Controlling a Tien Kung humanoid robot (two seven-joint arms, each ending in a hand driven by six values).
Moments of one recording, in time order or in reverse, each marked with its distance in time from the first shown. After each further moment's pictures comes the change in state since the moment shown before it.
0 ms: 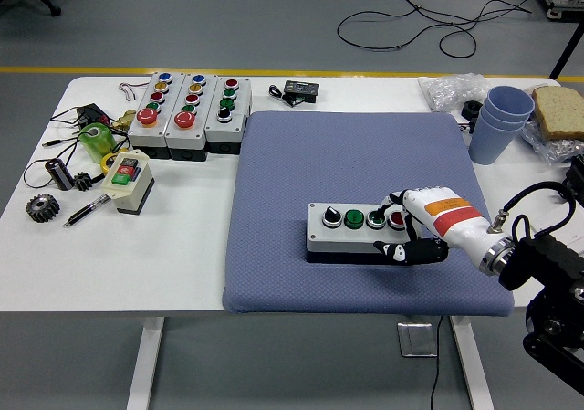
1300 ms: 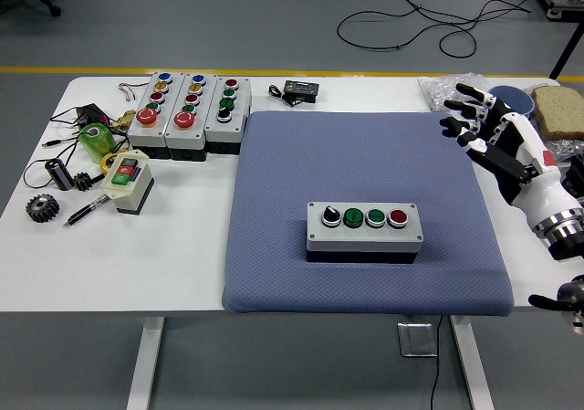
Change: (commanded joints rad) left arm 0.000 0.000 -0.004 0.000 0.004 -0.005 0.002; right arm -0.115 0.010 0.269 0.034 1.280 -0.259 0.360
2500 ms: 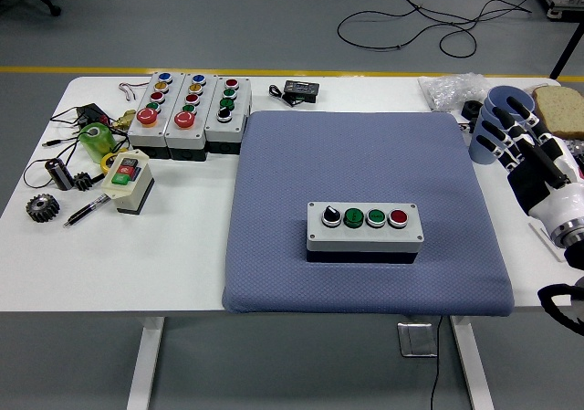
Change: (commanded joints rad) left arm 0.016 0.000 -0.009 0.000 0.015 0.005 -0.004; right arm -0.046 0.022 0.081 -0.051 0.343 -0.008 0.017
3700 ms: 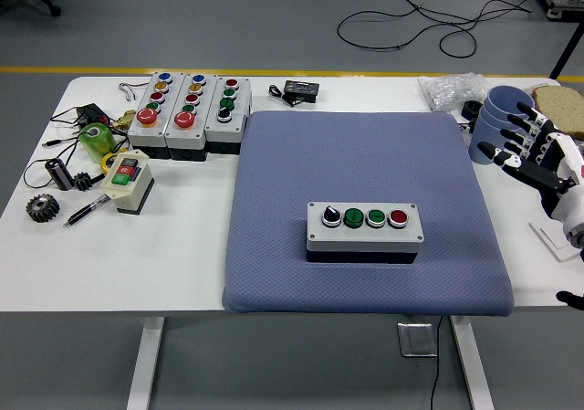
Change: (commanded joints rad) left arm -0.024 0.000 0.030 0.000 -0.038 0.004 -0.011; right arm -0.021 0.007 0.061 -0.045 -0.494 -0.007 -0.153
